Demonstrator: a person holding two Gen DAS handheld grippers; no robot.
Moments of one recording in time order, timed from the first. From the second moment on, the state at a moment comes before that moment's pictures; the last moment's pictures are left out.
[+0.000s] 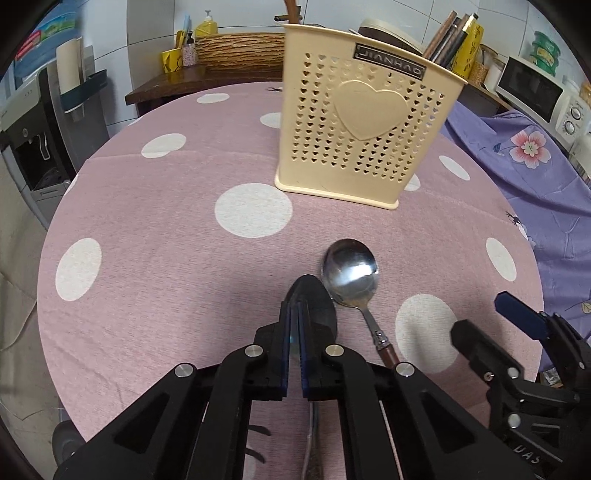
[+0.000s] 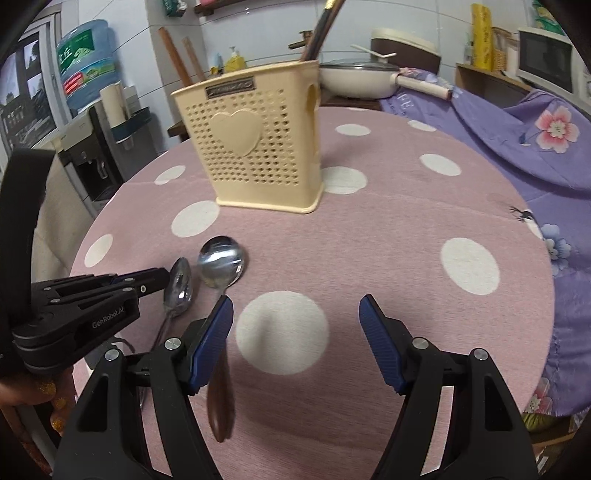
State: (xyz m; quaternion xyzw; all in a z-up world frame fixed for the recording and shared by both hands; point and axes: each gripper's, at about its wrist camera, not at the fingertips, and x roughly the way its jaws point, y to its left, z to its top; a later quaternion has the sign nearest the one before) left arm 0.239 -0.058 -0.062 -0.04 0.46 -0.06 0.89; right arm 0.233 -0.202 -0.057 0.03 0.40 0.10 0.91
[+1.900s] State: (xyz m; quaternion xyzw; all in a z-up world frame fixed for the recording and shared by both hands) left arm 0.232 -0.079 -0.078 -0.01 0.45 -0.06 0.89; right arm 0.237 -0.231 -0.070 0.08 0.41 0.05 0.91
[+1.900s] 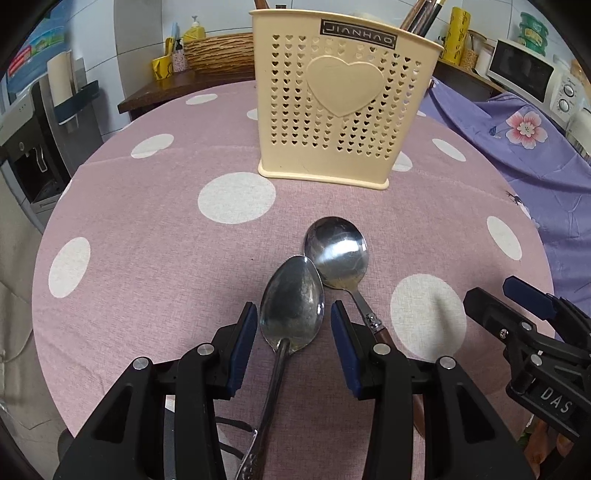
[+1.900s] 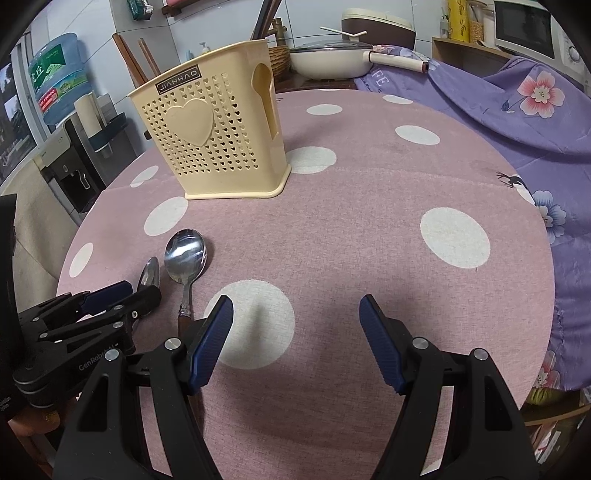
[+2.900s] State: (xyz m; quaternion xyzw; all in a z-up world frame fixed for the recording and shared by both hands) left arm 0.241 -0.079 -0.069 0.00 0.45 -0.07 0.89; right arm 0.239 -0.228 -0.071 0.08 0.42 0.05 0.90
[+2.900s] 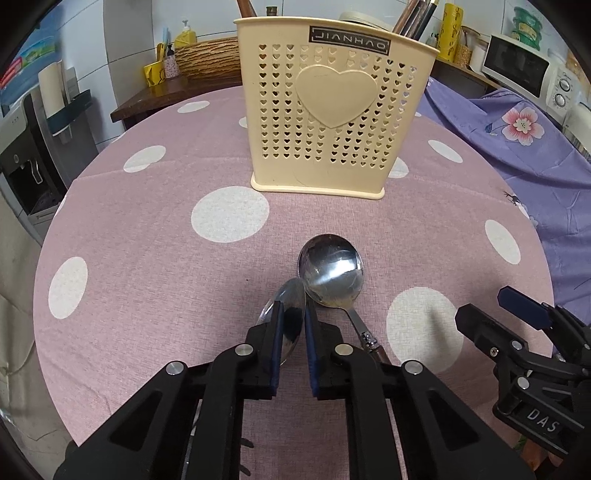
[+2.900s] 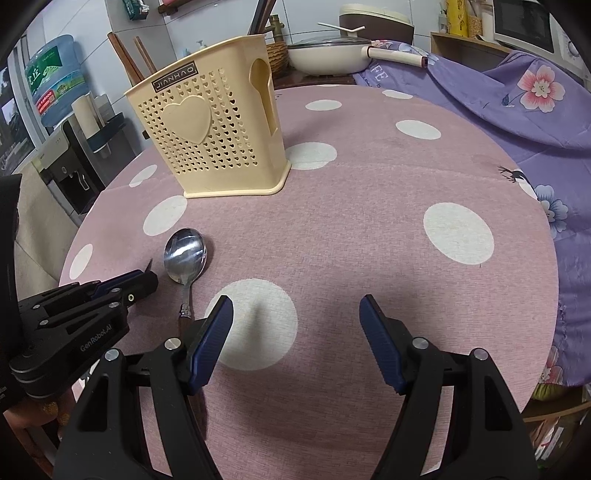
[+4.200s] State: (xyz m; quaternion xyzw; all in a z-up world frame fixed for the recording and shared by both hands) left arm 0.239 0.015 -0.039 -0.09 0.44 -0.06 0.89; right arm 0.297 -0.123 -0.086 -0.06 0.47 0.15 0.87
